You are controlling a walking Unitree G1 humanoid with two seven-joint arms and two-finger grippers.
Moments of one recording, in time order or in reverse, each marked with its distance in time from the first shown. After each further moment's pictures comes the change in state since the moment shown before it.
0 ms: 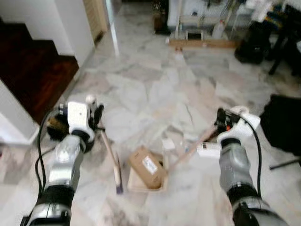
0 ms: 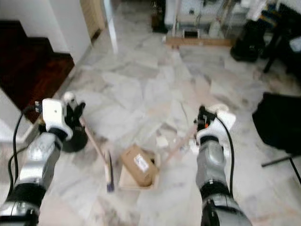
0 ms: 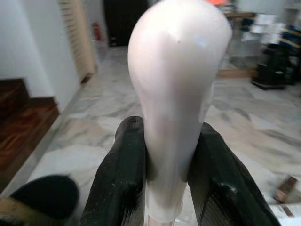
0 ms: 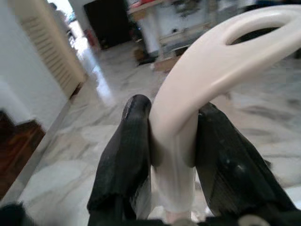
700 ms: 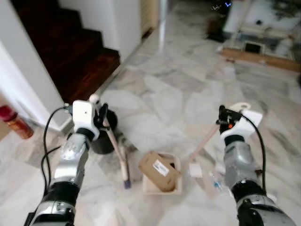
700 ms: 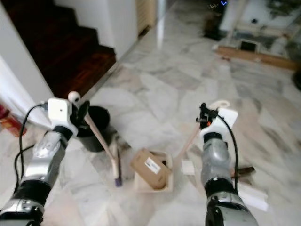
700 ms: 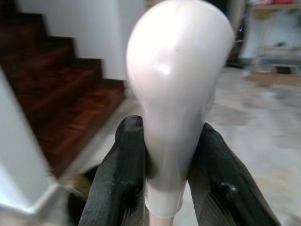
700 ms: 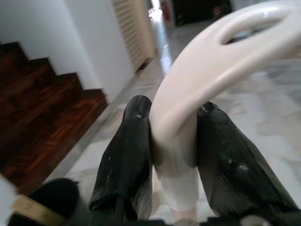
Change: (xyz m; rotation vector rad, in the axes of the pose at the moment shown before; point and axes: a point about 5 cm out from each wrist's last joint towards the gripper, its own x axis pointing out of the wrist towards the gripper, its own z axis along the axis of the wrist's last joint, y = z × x) left arm 0.001 0.005 -0.001 0.017 0.013 0.041; right arm 0.006 0.013 0.003 -0.054 0.006 0.082
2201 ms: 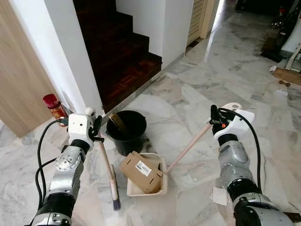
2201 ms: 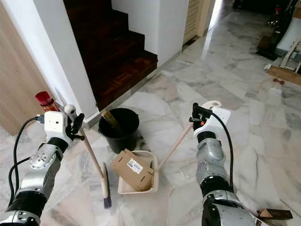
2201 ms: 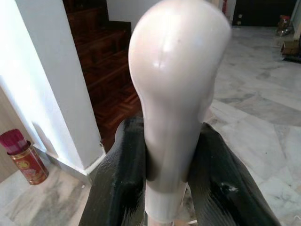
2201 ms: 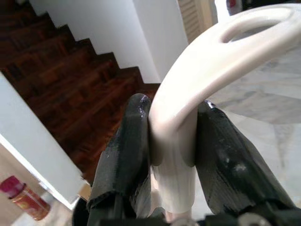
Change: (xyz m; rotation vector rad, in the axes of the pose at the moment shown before) left arm -0.019 -0.004 -0.025 -0.021 0.080 0.003; right arm 0.001 -0.015 0.007 0.083 0.000 0.073
